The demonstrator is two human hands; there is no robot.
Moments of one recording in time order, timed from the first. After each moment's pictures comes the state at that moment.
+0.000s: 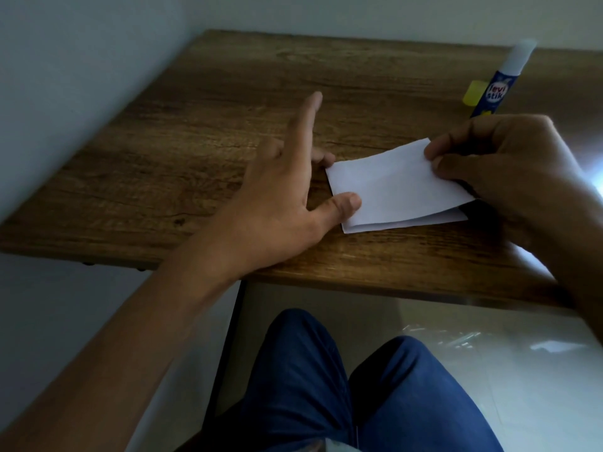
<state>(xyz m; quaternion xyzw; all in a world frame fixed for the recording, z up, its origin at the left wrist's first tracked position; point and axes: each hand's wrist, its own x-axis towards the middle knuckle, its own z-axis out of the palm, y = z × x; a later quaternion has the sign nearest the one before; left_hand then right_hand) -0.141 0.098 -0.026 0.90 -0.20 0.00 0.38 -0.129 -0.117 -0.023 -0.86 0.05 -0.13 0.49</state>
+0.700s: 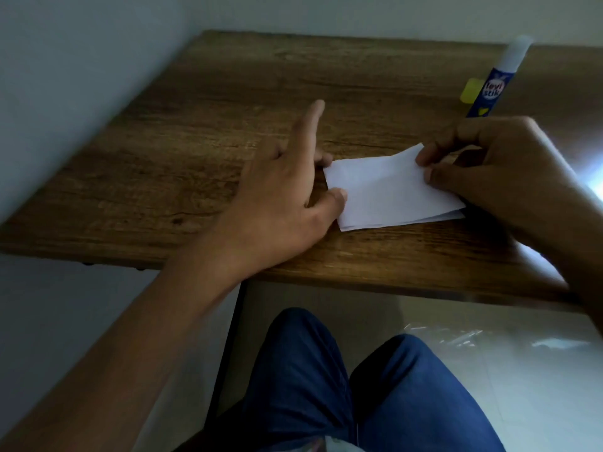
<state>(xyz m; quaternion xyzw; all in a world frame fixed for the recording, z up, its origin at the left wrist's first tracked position) -0.141 0.094 -0.026 0.92 -0.21 0.03 0.34 -0.137 -0.122 -0.021 -0.92 -0.03 -0.12 0.36</state>
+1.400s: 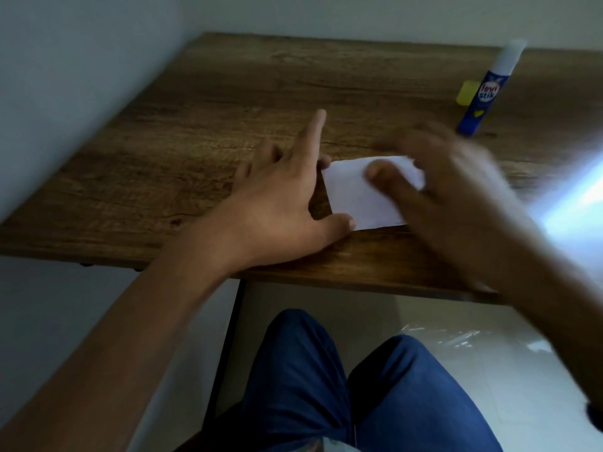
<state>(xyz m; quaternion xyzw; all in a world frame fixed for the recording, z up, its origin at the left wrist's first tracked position) -0.135 0.095 -0.021 0.94 -0.22 -0.05 0.26 -0.161 -0.070 -0.010 -0.96 -0.10 -0.11 0.24</state>
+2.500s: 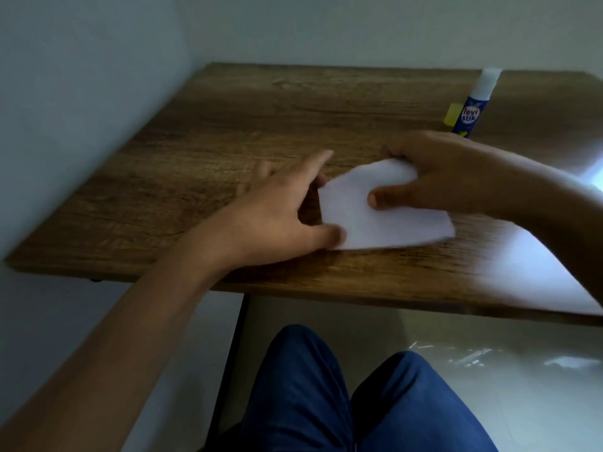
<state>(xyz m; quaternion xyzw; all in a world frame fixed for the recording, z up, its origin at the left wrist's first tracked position) -0.129 0.096 -0.017 0.94 -0.21 -0.07 0.28 -0.112 -0.104 0.008 -0.97 -0.18 0.04 0.17</state>
